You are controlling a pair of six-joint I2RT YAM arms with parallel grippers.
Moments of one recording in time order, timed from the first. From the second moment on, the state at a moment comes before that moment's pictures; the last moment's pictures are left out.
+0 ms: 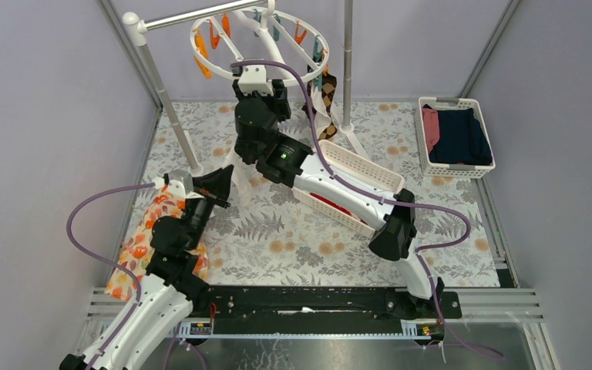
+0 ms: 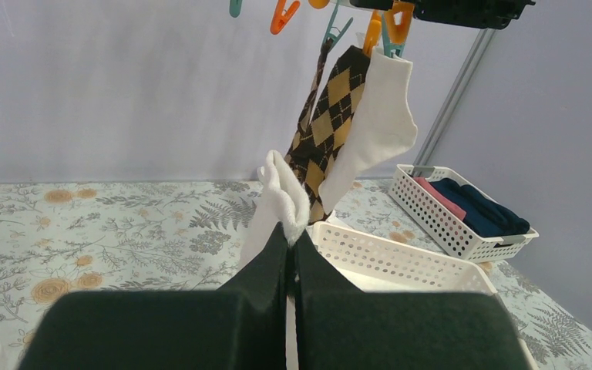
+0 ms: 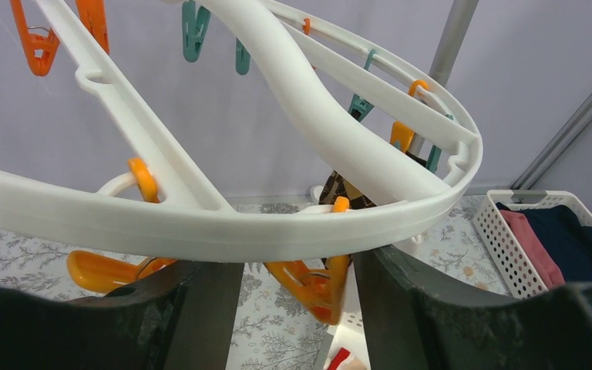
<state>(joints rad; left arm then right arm) -0.44 0.46 0.34 0.45 -0.07 -0.25 1.09 2.14 2.30 0.02 1.24 -0.30</state>
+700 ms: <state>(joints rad) -0.44 0.46 0.34 0.45 -0.07 -0.25 1.09 2.13 2.22 0.04 1.22 -0.26</state>
